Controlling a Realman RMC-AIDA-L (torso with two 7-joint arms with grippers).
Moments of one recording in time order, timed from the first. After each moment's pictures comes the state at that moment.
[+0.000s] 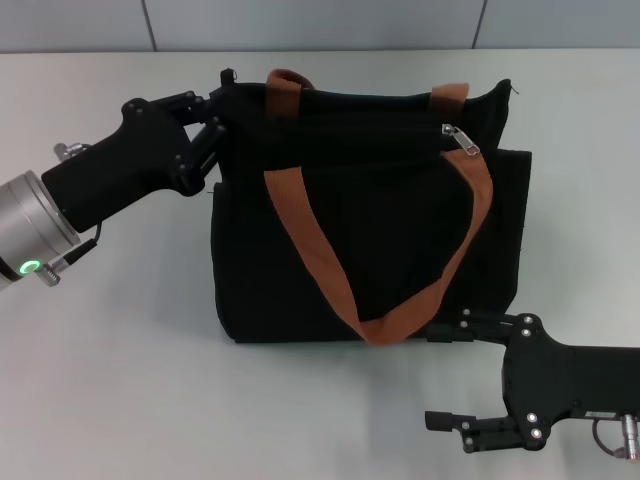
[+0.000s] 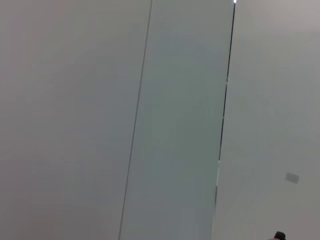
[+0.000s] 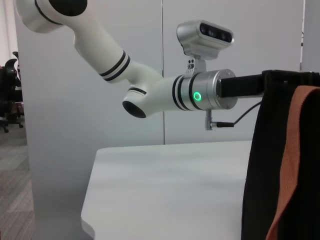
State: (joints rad) left arm -0.54 -2.07 0.58 0.30 1.60 1.58 -0.91; right arm 0.37 2.07 -0.81 -0.45 -1.95 -1.75 0.75
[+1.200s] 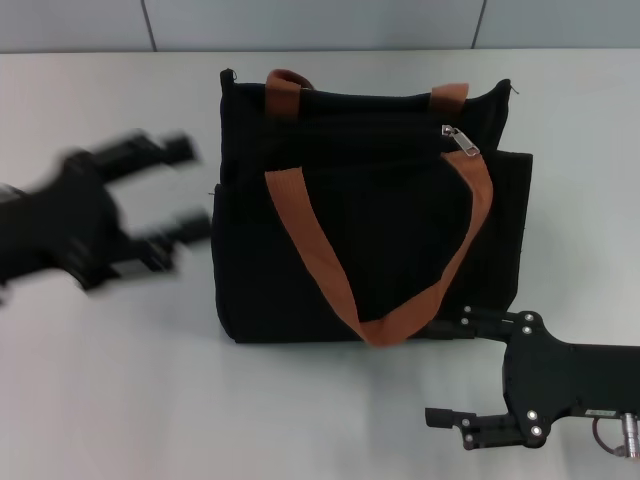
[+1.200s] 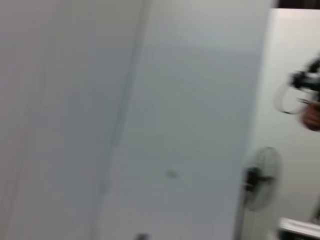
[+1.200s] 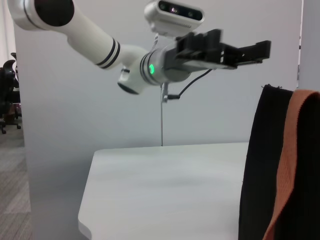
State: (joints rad) left arm -0.41 -1.98 0.76 0.55 1.61 1.95 -1.17; right arm 0.37 2.08 -0.80 -0.45 -1.95 -1.75 0.75
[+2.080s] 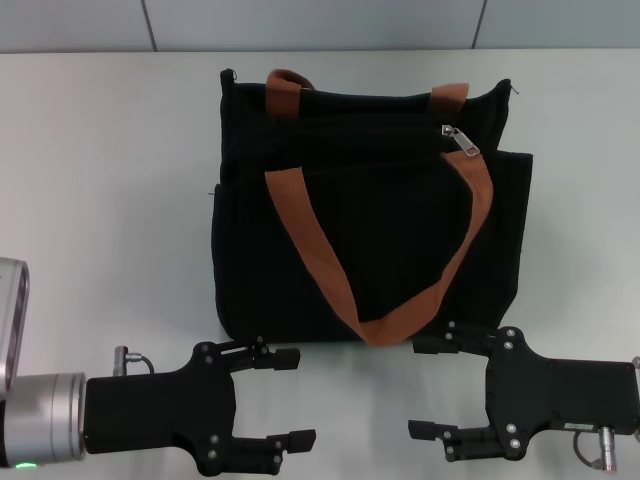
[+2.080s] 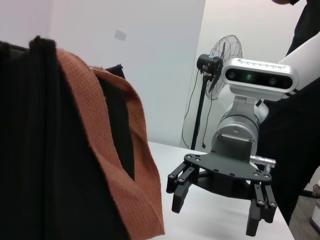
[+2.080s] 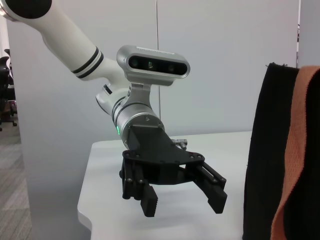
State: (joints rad) left arm -0.37 -2.07 0.98 0.38 1.83 1.69 -0.87; right arm 0.38 2.08 -0.82 -0.36 -1.95 -1.69 0.70
